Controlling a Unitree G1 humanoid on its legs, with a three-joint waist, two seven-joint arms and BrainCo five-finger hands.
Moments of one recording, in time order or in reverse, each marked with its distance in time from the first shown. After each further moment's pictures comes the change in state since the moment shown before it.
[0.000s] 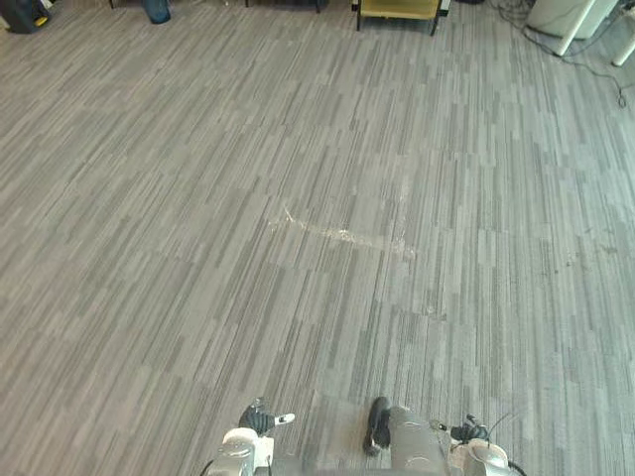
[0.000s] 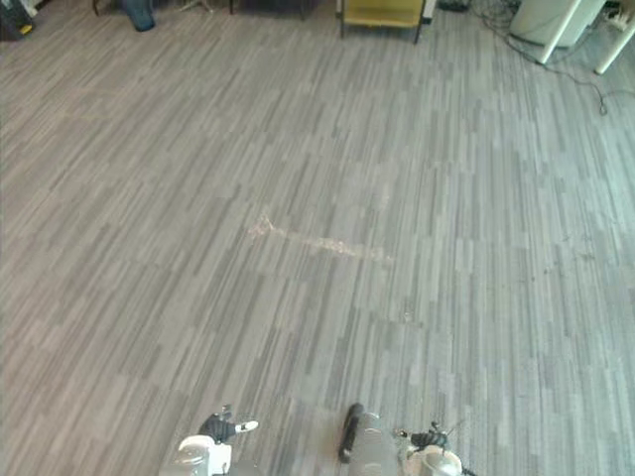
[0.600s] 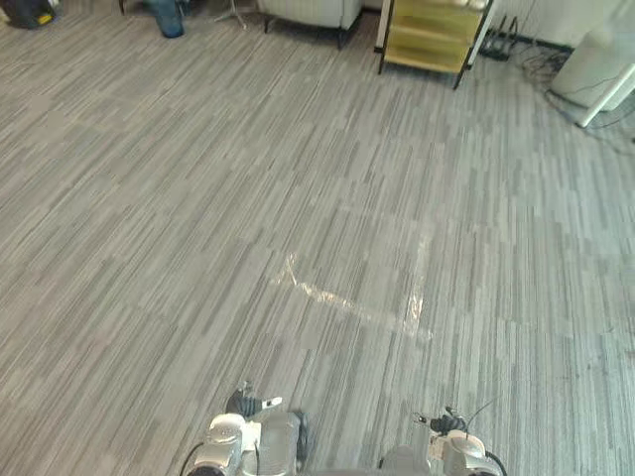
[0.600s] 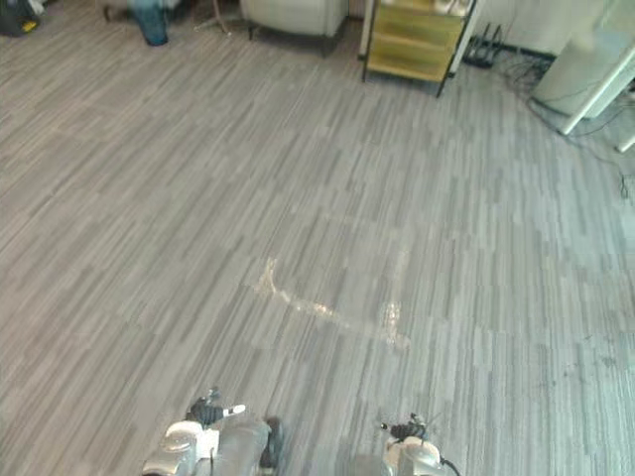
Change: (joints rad) left arm -0.012 0.056 -0.016 -0.009 -0.020 0.004 -0.001; right arm -0.029 0.039 0.025 0.023 -0.002 -0.011 -0.013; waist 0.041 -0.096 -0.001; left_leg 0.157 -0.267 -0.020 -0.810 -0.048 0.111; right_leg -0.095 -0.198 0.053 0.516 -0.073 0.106
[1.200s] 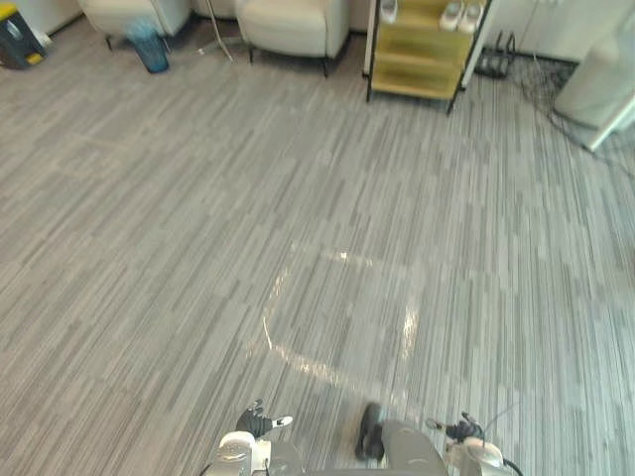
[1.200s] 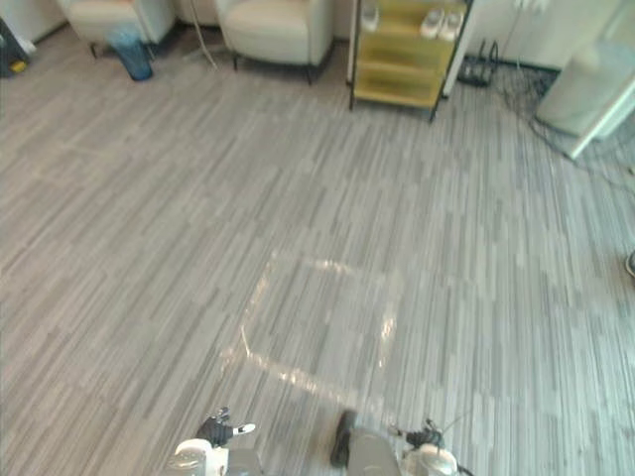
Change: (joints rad) left arm 0.029 -0.050 0.050 -0.035 0.017 -0.011 -0.007; right arm 0.013 -0.016 0.028 -0.027 0.002 -0.001 0.017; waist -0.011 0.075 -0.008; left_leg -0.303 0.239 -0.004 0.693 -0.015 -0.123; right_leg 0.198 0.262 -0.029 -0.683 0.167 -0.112
